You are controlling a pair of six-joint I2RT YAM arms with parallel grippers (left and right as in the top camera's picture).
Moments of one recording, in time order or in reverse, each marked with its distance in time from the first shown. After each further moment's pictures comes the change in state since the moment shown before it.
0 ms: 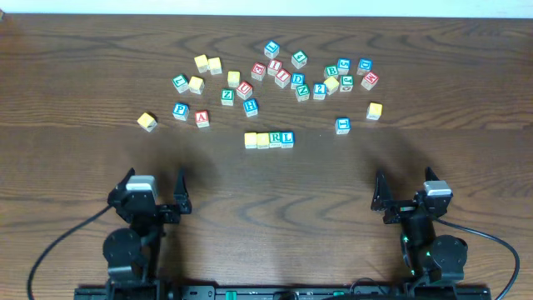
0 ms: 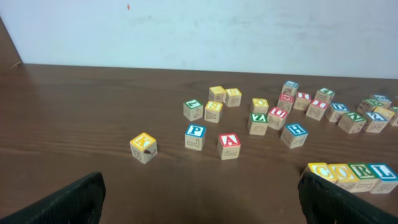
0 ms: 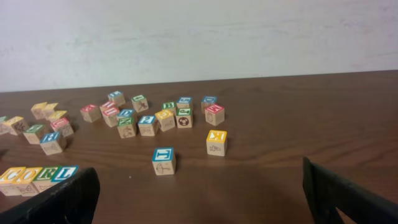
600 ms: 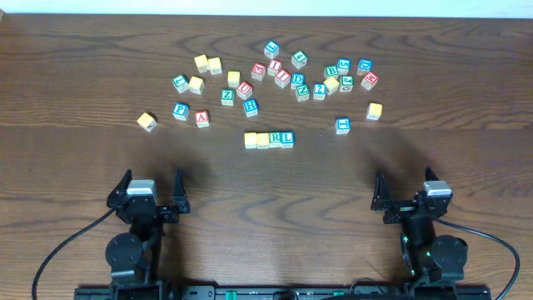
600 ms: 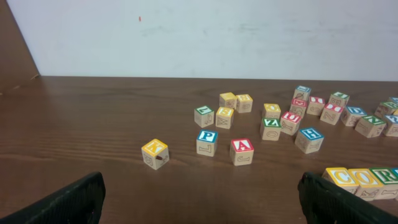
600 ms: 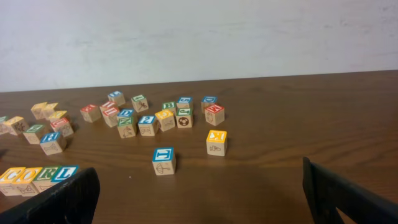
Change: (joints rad) left arm 0.018 -0.066 -0.068 0.050 -0.018 0.034; right arm 0.000 0.000 0.000 0.000 0.000 0.000
